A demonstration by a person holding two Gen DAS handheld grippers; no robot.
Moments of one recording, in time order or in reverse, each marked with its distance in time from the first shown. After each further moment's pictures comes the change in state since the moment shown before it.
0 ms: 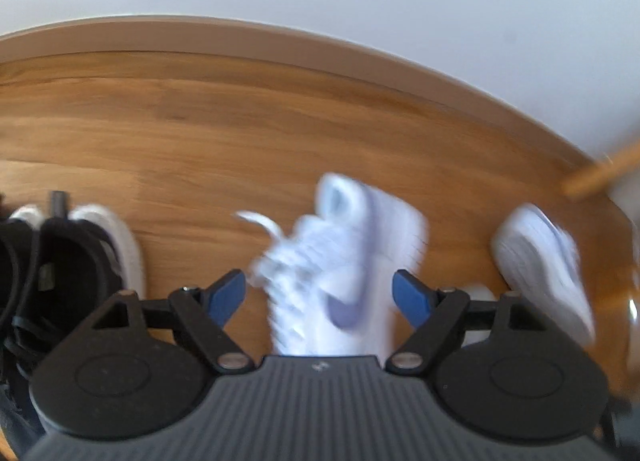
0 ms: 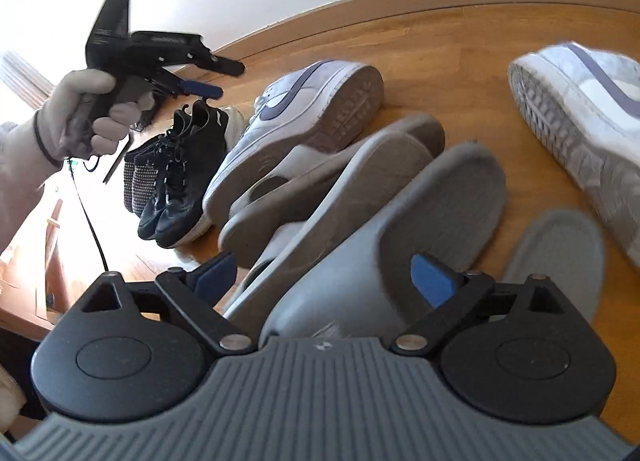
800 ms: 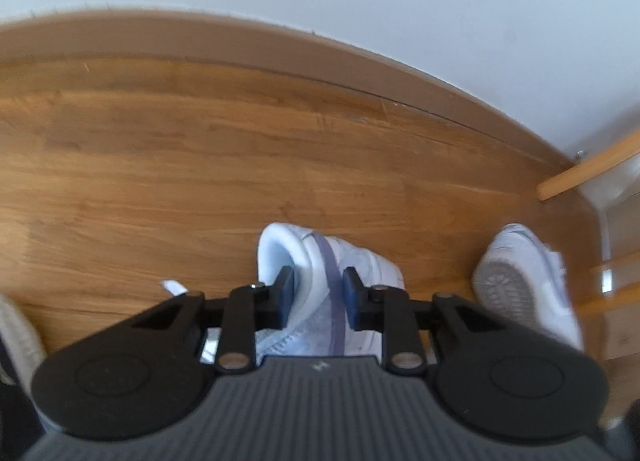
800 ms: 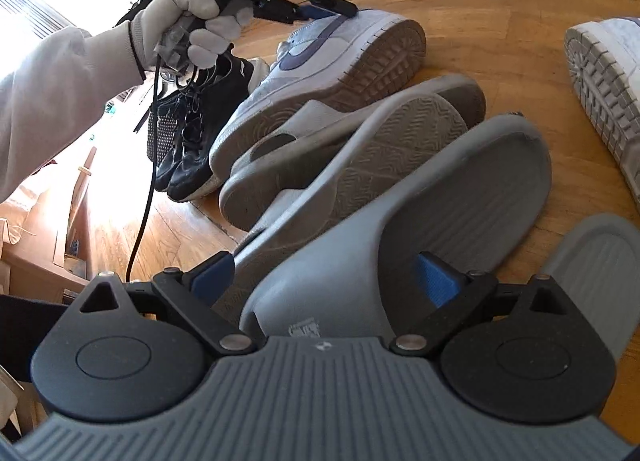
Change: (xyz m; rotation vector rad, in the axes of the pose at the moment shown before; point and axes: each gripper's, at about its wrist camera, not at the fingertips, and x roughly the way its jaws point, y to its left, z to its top) left arm 0.071 -0.050 0.028 0.118 0.050 -0.150; right arm 0.029 -0.021 -0.012 -0.067 0.112 0.123
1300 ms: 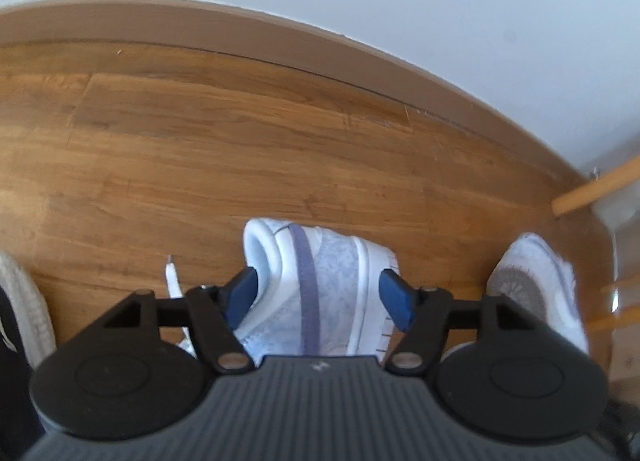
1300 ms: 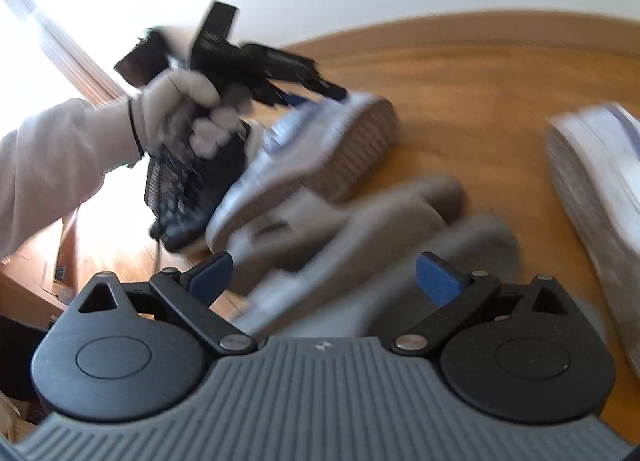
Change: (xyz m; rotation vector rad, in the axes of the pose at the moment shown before) left arm 0.001 0.019 -0.007 -0.106 -0.010 0.004; right arm -0.022 0.019 0.054 -0.092 -0.162 0.008
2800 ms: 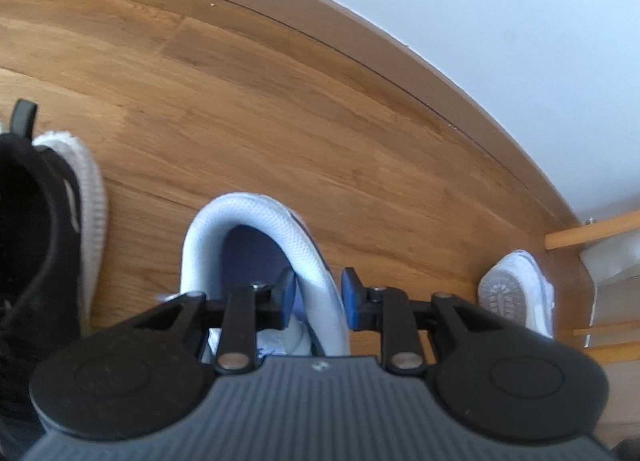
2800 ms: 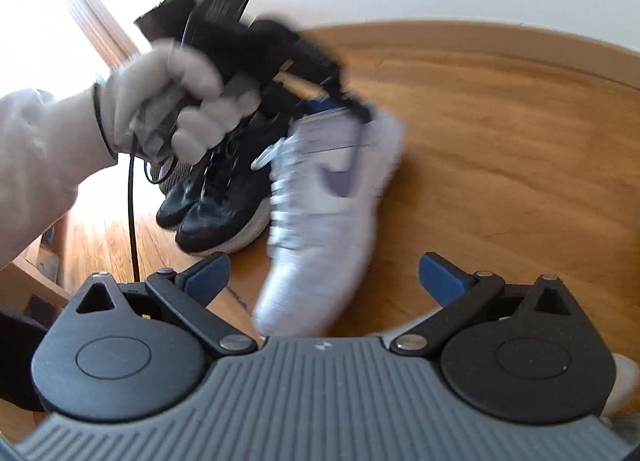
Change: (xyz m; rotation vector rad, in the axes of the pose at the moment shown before) left arm -0.045 0.036 -0.012 -0.219 0.008 -0.001; right arm 0.084 0.072 0.014 -0.136 0.086 -0.057
